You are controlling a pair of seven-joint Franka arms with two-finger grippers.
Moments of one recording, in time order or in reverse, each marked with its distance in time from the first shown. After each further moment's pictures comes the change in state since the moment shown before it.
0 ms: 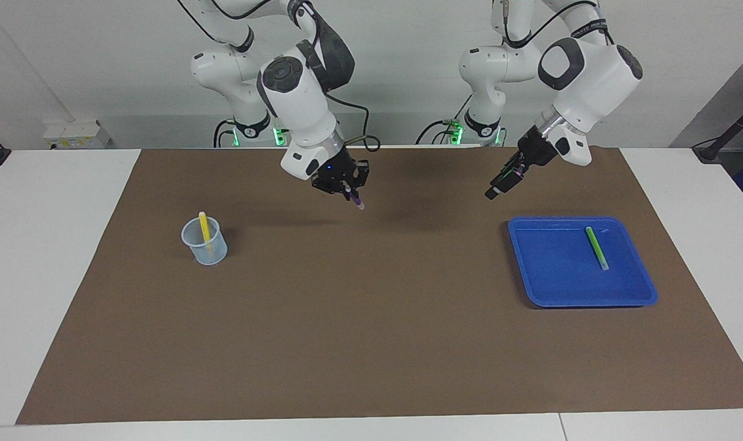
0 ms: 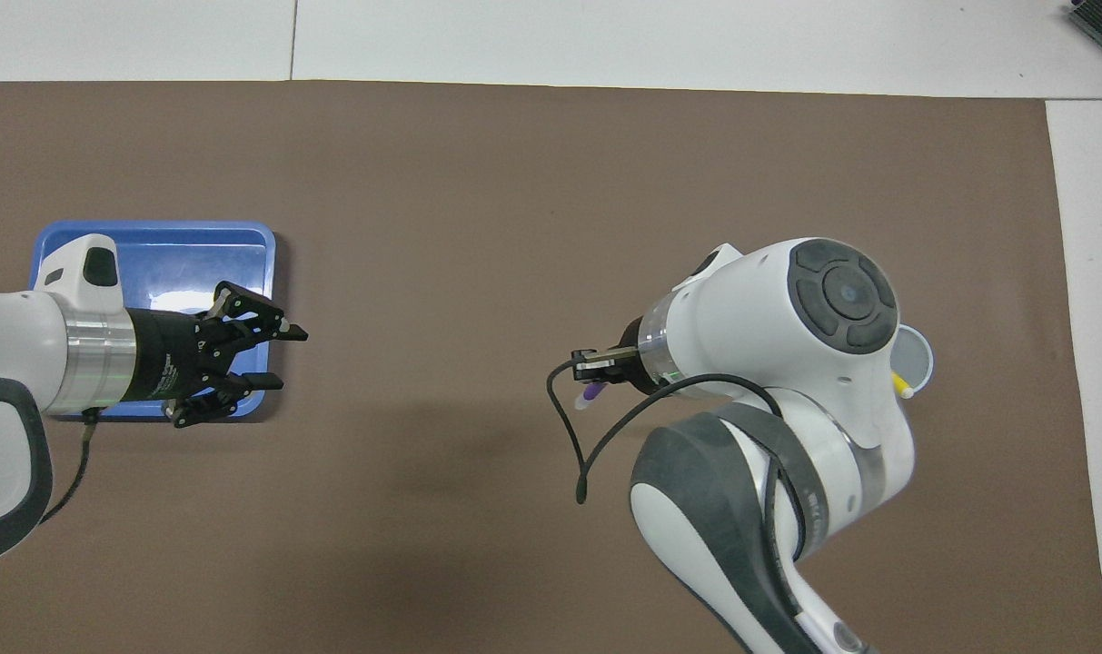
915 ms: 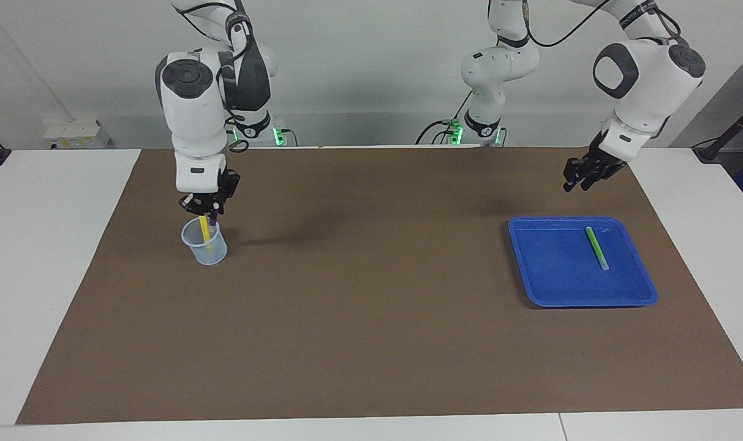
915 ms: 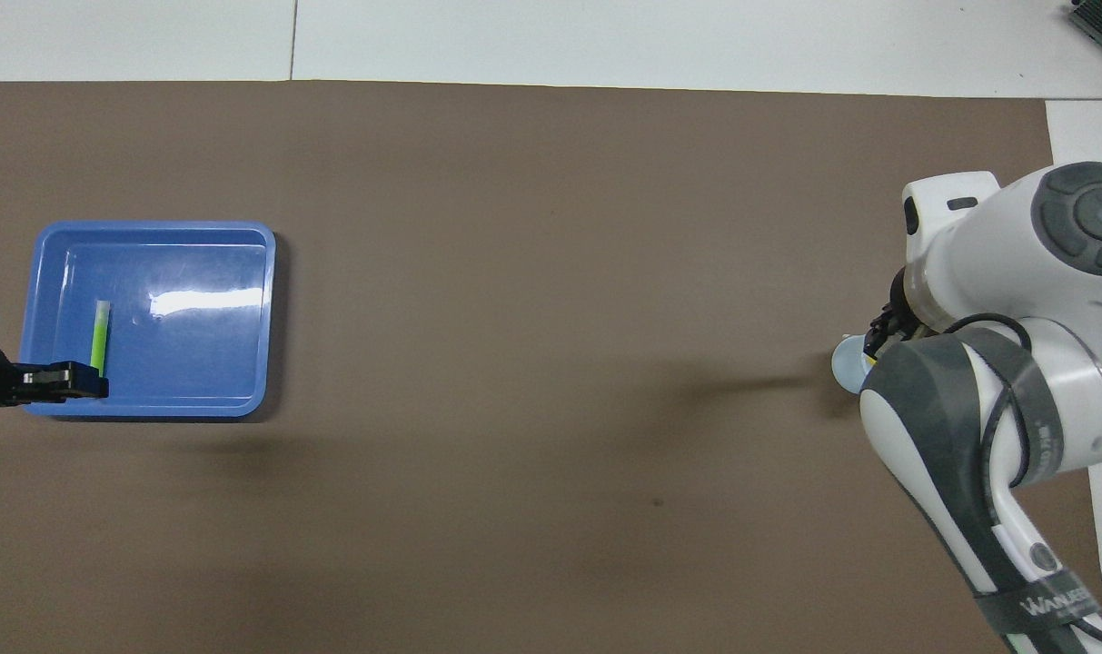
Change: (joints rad) left arm 0.285 0.041 0.013 0.000 0.406 -0.019 0.884; right arm -0.325 -0.045 -0.008 -0.026 -0.444 -0.078 -0.889
